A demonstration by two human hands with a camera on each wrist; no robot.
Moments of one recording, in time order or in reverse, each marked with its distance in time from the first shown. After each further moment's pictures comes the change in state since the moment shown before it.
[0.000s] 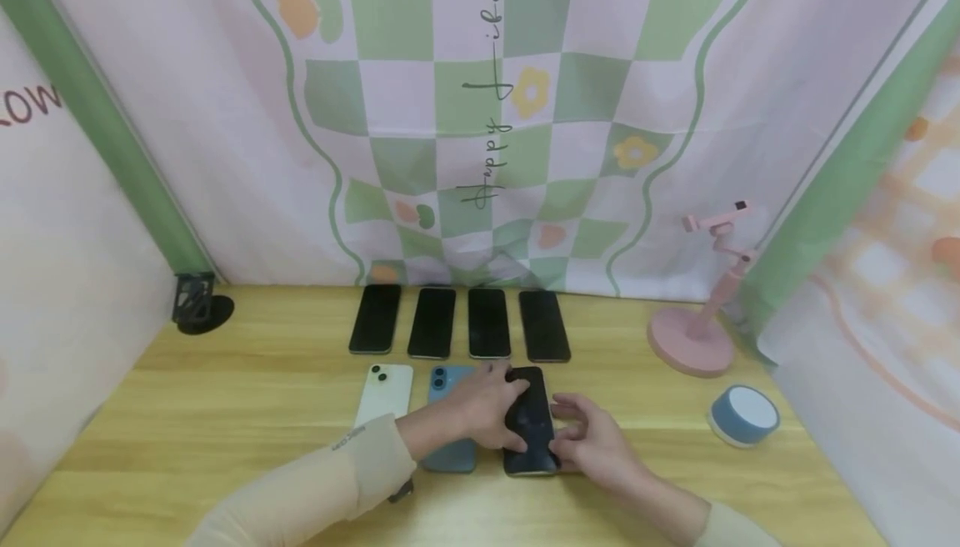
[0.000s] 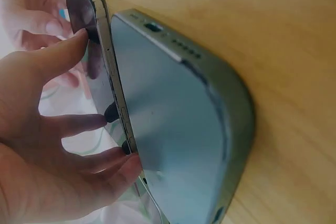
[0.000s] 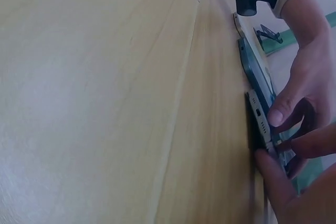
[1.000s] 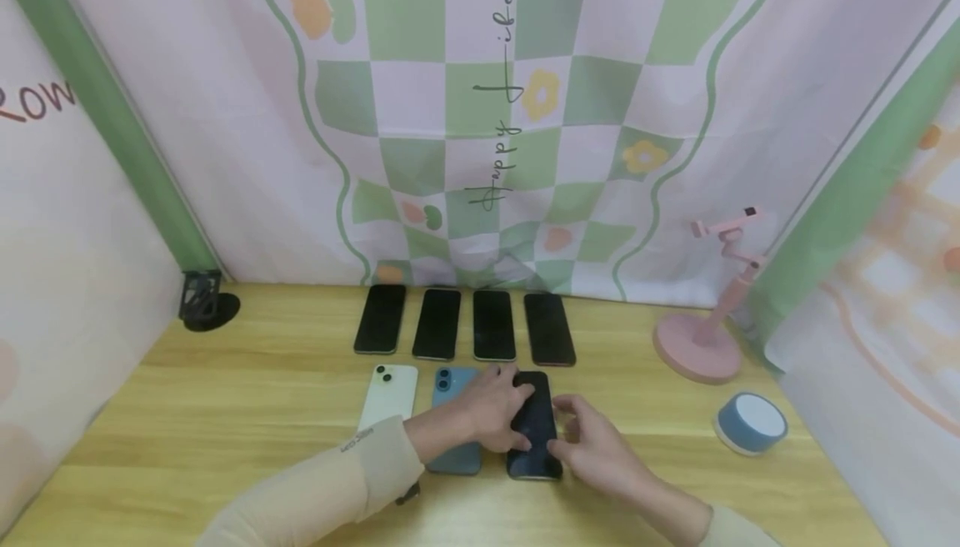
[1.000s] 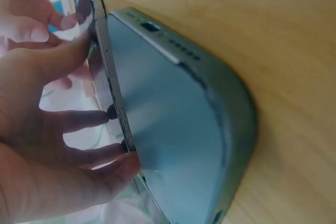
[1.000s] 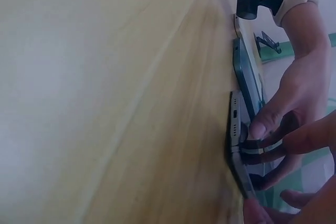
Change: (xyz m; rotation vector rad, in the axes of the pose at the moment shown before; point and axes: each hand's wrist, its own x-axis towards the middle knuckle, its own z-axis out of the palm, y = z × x) left_hand 0.001 0.003 -0.001 0.052 -0.013 0.014; right_hand -0.002 -0.019 0.002 -0.386 0.040 -0.099
